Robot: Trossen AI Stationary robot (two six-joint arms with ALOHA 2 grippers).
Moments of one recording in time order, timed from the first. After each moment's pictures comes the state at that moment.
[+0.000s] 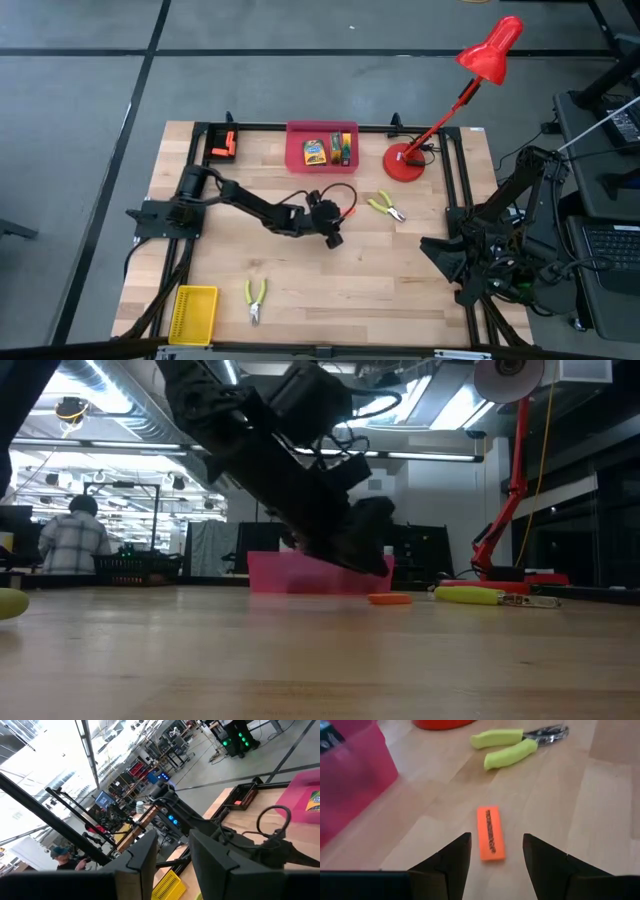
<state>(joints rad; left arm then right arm) -0.11 2.04 1.09 0.29 -0.54 -0.32 1.14 1.29 1.29 -0.09 1.53 0.88</state>
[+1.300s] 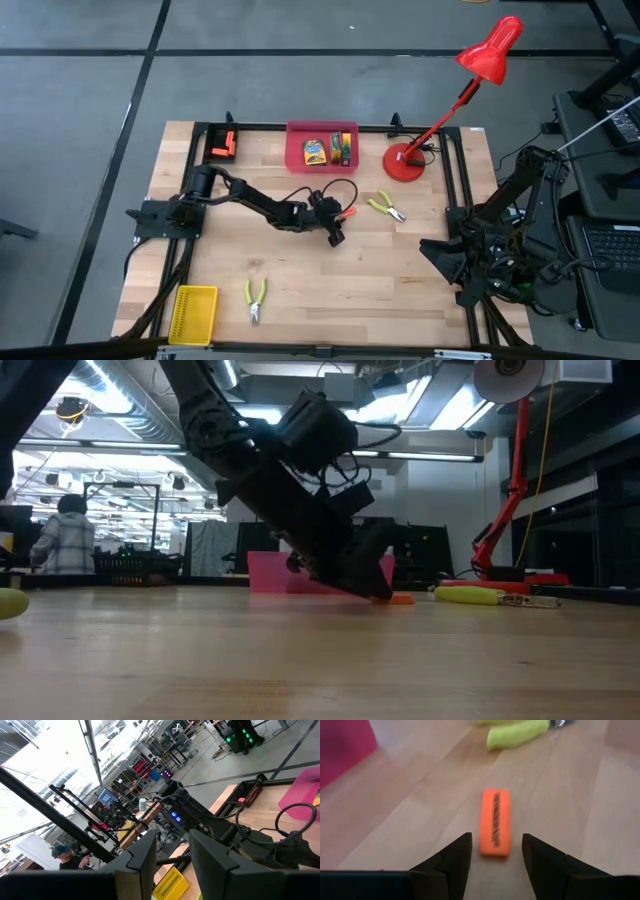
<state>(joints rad) -0.06 2.11 1.10 0.33 -0.43 -0.38 1.14 1.29 1.29 -0.08 1.51 0.87</state>
